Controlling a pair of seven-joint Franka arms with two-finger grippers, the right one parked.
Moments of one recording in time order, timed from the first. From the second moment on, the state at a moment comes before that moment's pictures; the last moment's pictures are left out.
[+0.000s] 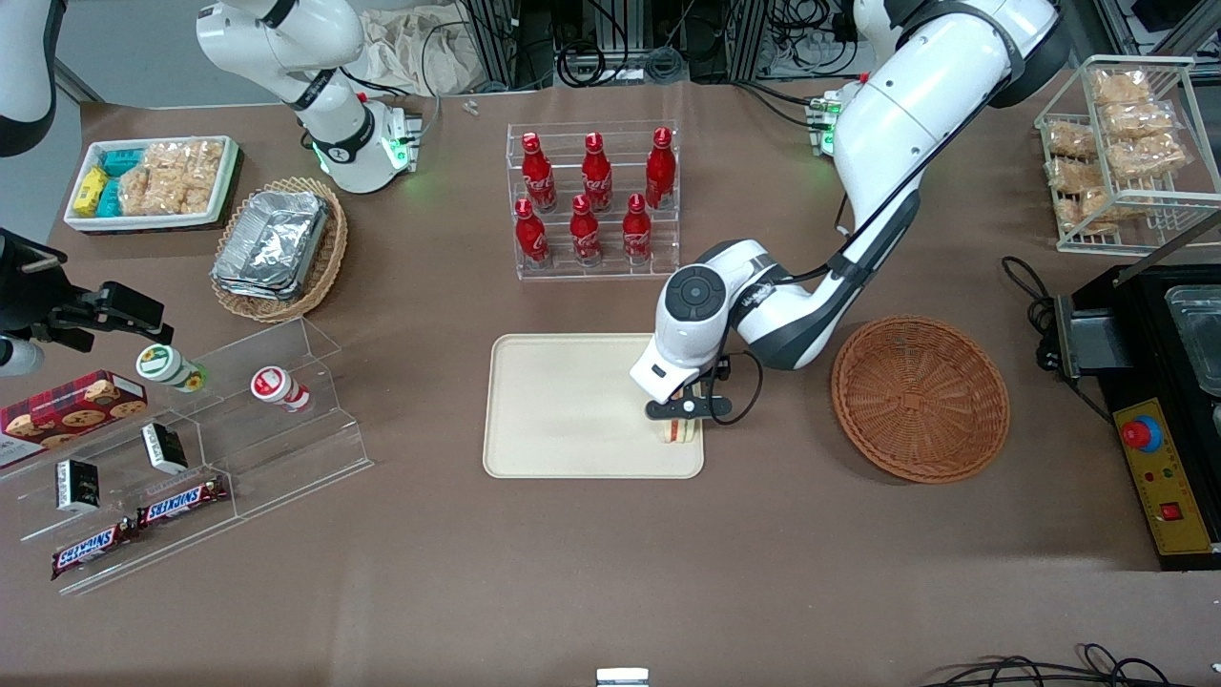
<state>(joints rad) -0.20 0.71 -0.55 -1.64 0.48 2.26 -1.00</state>
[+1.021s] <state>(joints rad) 0.07 0.25 -0.45 -1.40 0.06 1.48 -0.36</state>
